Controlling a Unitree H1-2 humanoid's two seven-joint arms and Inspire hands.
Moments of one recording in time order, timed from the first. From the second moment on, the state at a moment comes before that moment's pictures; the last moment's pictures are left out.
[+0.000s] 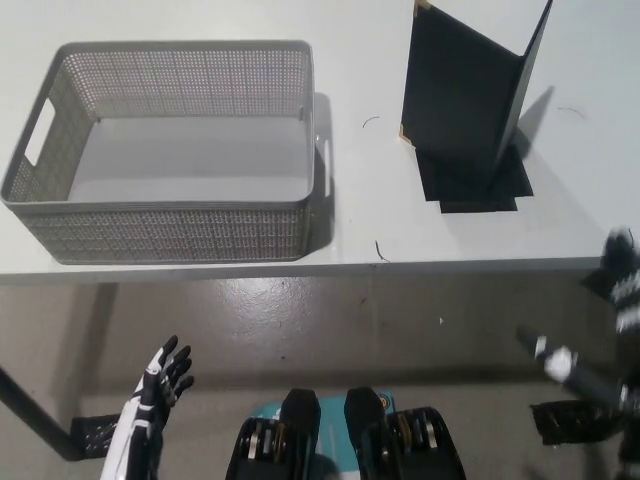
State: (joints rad) left_arm 0.16 0.08 0.00 -0.12 -0.02 -0.13 -0.04; right_arm -0.06 -0.06 -0.08 -0.15 -0.07 -0.35 -0.05
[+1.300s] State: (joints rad) left_arm 0.22 0.08 -0.06 -0.03 0.06 -0.28 -0.05; right_arm -1.06 -0.10 -0.18 1.29 -0.09 -0.15 -0.29
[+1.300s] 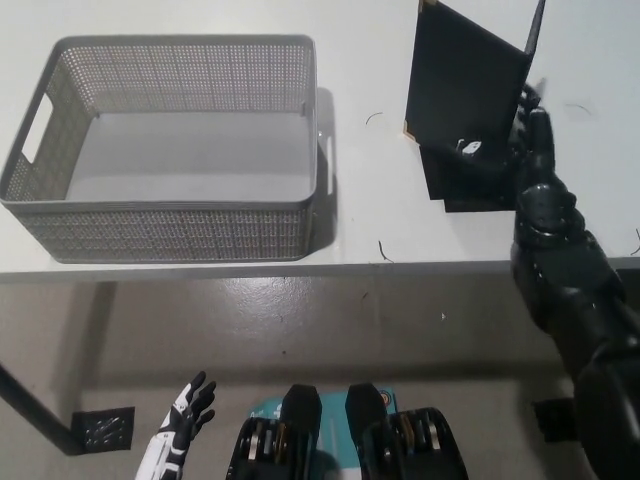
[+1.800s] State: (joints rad) left_arm 0.22 0.08 -0.06 -0.01 0.07 -0.31 -0.05; right_arm -1.11 -0.07 -0.30 1.27 0.03 -0.18 -0.38
